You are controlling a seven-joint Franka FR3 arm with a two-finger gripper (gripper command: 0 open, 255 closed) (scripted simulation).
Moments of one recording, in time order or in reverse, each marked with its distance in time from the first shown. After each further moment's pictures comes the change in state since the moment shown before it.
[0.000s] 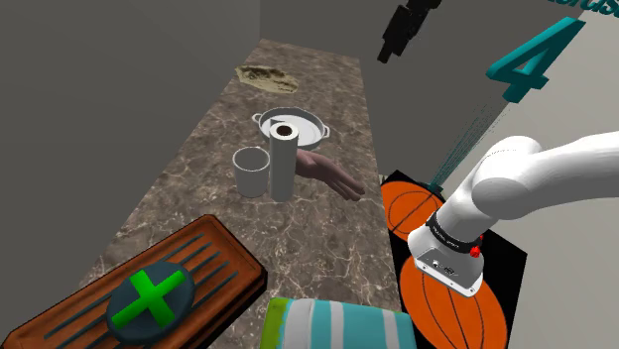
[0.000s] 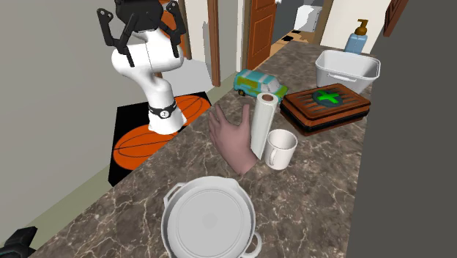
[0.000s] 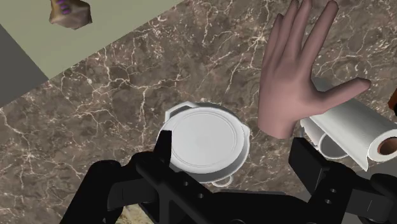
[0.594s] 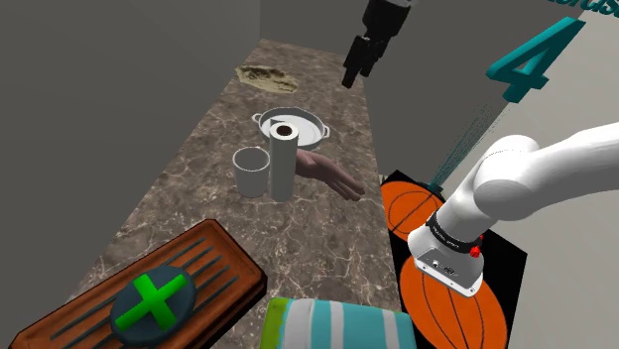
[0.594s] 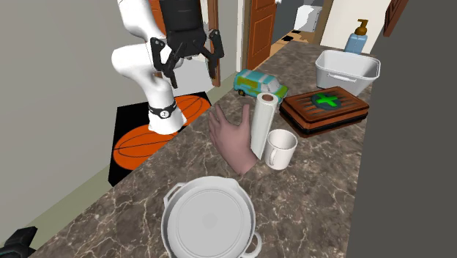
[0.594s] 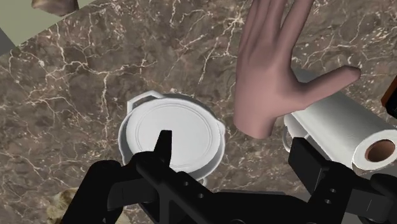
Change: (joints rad) arm 0.048 0.090 0.136 -0.067 0.048 0.169 0.105
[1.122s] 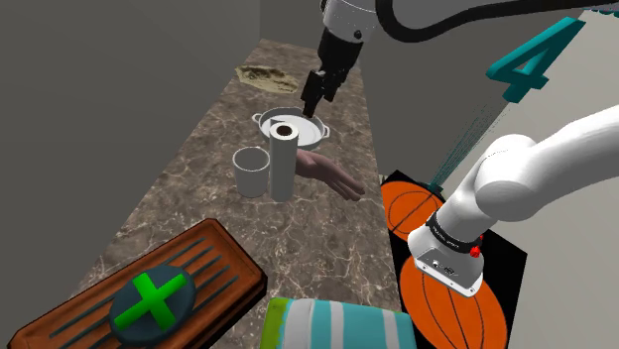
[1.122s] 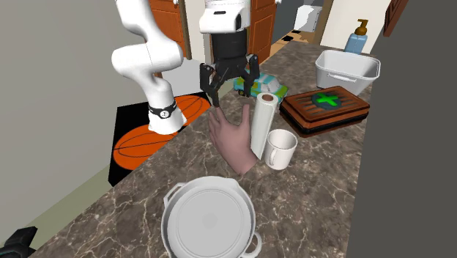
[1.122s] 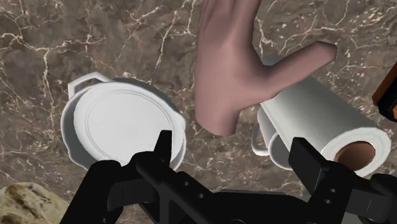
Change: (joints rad) arm 0.037 0.167 0.163 -0.003 0.016 0.184 0.133
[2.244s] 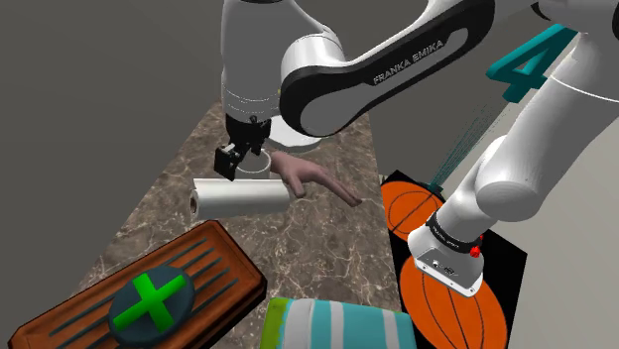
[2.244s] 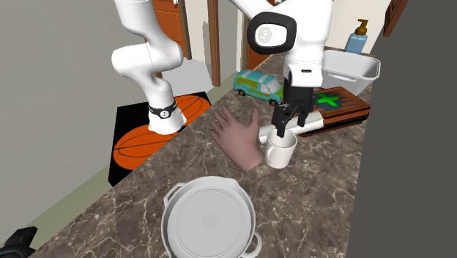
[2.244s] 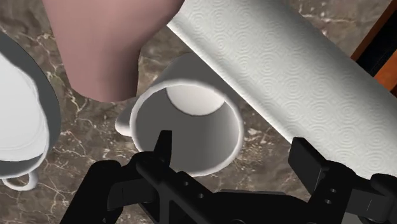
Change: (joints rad) arm 0.016 0.570 0.295 0.240 -0.343 0.256 0.442
